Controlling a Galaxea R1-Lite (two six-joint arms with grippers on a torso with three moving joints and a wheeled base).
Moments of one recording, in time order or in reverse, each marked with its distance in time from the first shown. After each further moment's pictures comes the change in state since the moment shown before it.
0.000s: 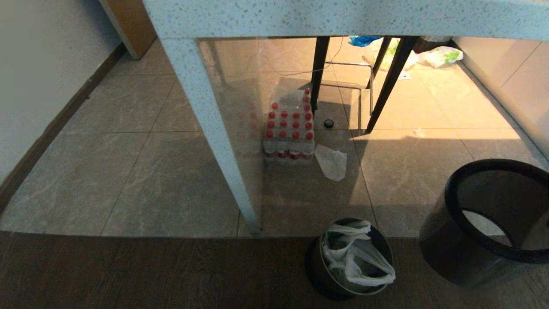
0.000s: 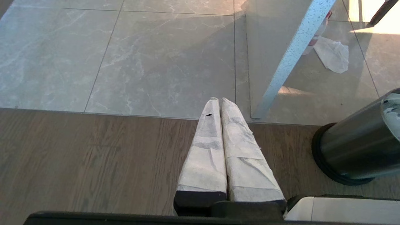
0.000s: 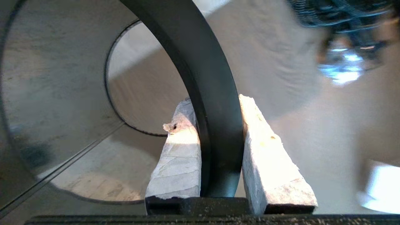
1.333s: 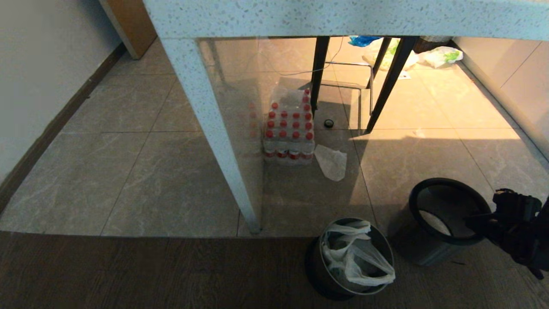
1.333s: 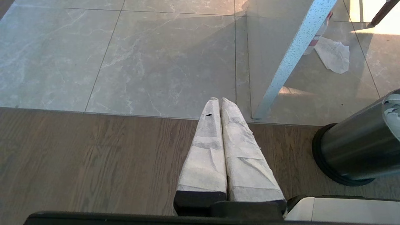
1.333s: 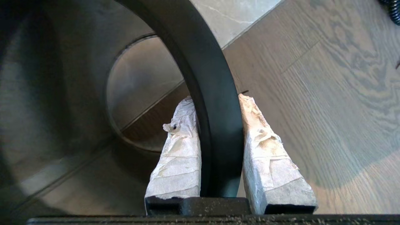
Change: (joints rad) left arm 0.000 0.000 0.000 0.000 0.000 0.000; right arm -0.038 1.019 -0.131 -0.957 0.099 0.073
